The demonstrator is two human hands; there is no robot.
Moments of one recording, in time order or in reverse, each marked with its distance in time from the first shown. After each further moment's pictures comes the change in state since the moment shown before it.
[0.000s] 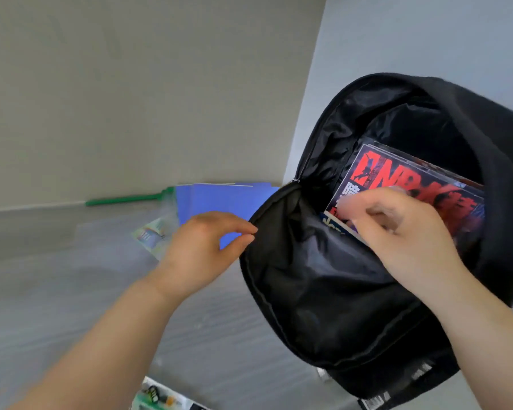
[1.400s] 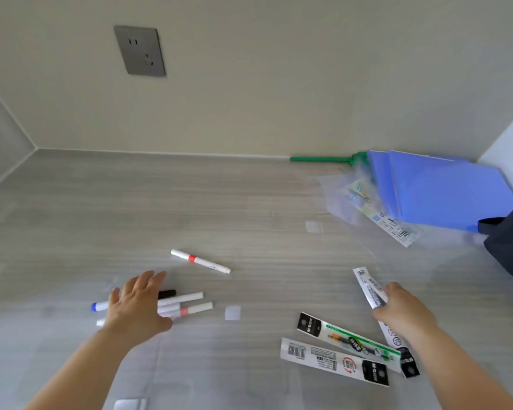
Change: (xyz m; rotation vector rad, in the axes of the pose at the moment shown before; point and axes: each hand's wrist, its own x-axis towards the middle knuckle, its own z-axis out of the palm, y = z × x) left_hand -0.329 -0.257 -0.297 0.642 -0.443 -1.079; right_hand -0.099 -0.054 0.353 -0.634 -0.657 0.661
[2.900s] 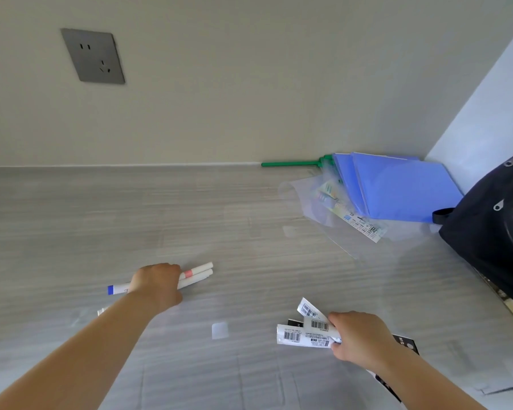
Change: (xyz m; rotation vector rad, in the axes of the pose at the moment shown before) left_hand 0.069 0.052 -0.024 0.411 -0.010 0.258; right_hand -0.049 -0.026 0.023 -0.418 -0.062 -0.439
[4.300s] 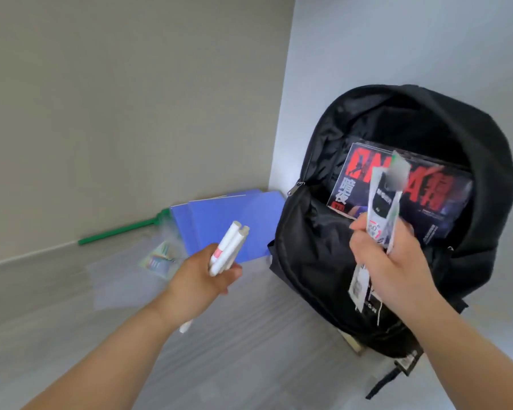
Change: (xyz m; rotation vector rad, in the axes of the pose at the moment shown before) left_hand -0.005 0.351 -0.183 -1.131 0.188 0.686; right_hand -0.118 0.257 -0.131 1.037 1.183 0.137
